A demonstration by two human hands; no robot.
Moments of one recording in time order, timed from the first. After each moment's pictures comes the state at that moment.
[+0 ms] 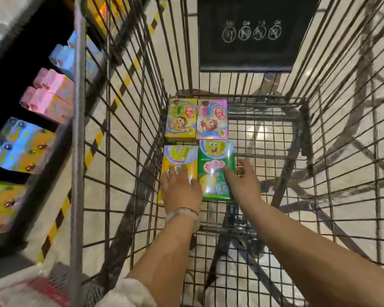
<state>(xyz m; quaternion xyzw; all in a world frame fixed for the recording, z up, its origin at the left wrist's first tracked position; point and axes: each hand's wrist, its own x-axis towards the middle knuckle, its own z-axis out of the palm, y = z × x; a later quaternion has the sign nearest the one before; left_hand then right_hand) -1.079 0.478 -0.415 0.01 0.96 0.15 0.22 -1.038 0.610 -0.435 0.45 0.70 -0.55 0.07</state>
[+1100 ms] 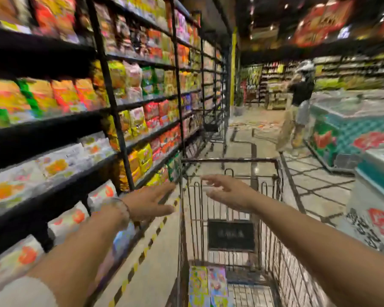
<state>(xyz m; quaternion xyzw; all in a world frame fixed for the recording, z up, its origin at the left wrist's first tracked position) -1.130 0.346 0.129 0.40 0.90 0.12 0.10 -1.034 0.571 0.123 -0.03 0.94 -0.35 -0.07</state>
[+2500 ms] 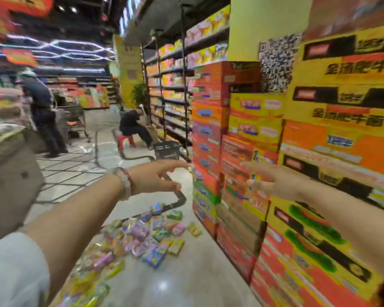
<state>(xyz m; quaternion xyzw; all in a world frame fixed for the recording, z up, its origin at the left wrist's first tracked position) 0.095 -0.079 0.202 -0.62 0.76 0.13 -0.13 -0.206 -0.168 0.191 -0.89 0.40 -0.12 0.15</state>
